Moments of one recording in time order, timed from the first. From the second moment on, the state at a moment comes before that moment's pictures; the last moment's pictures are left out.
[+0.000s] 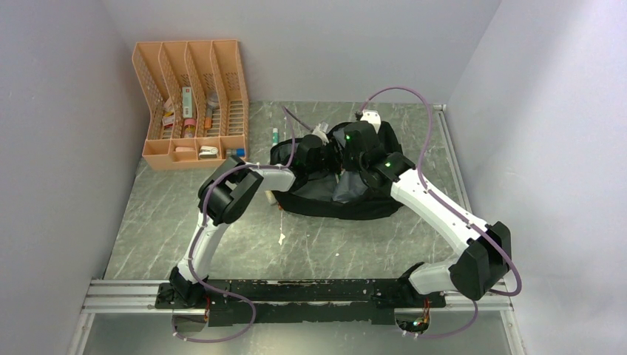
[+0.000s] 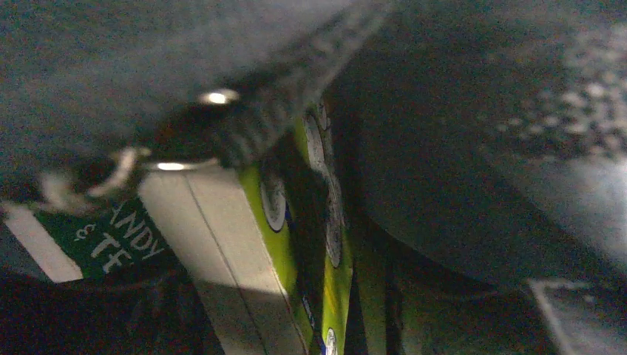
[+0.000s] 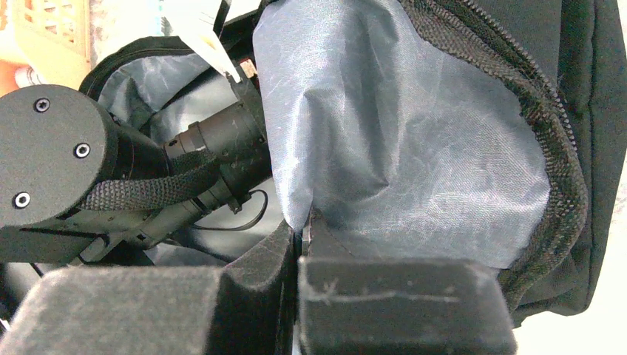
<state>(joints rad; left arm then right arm) -0.76 2.26 1.41 0.64 0.24 -1.12 0.63 1.35 1.19 -0.51 0.38 0.49</state>
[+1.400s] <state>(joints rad) -0.68 2.12 1.46 0.13 0.19 -0.89 0.62 1.35 1.15 -0.48 0.39 0.46</state>
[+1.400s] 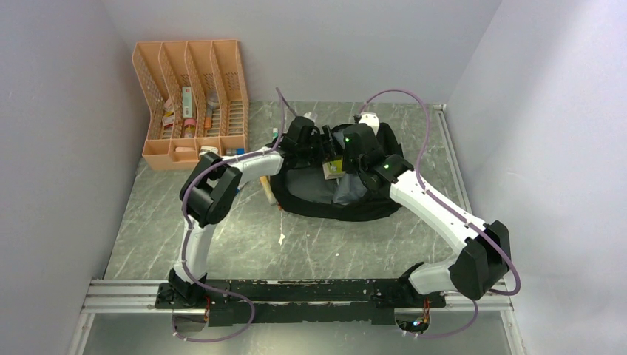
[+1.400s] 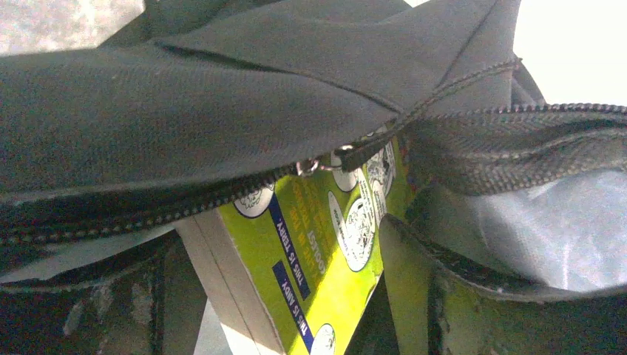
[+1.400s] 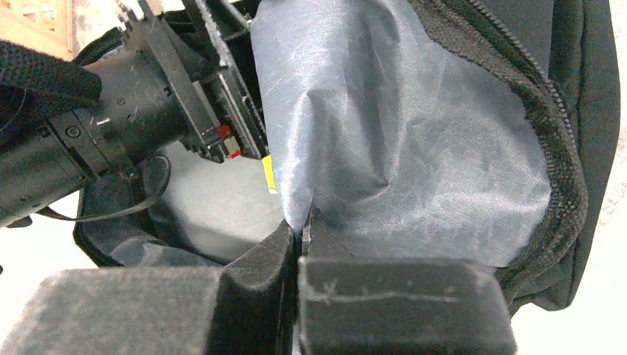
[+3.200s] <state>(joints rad) -0.67 2.11 1.51 -0.10 0.14 -0.76 0.62 1.37 1.15 -0.48 0.35 0.46</state>
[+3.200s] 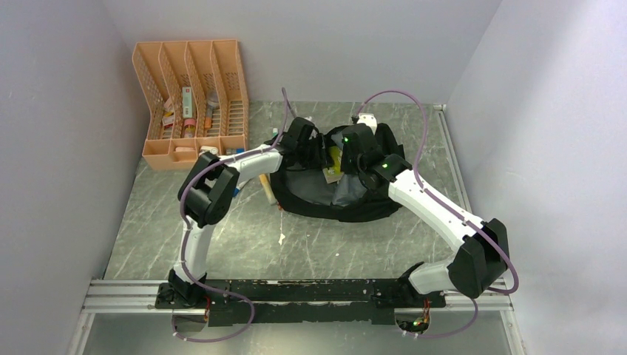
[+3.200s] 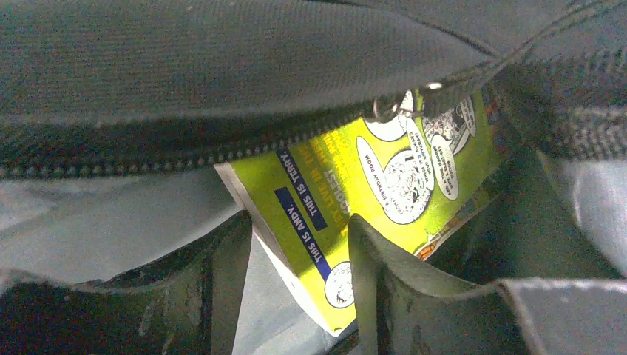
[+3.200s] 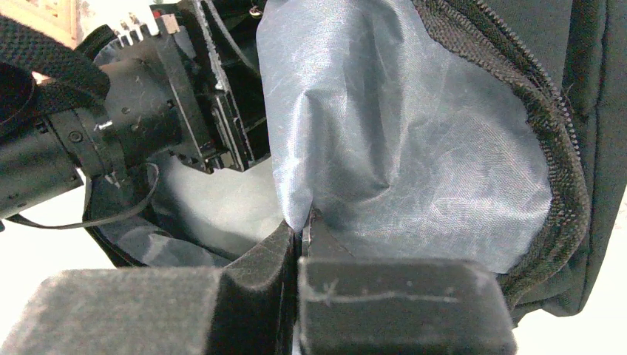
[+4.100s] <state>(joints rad) -0.74 2.11 1.50 -0.01 0.25 -0.72 0.62 1.36 1.13 -0.46 0.40 0.47</state>
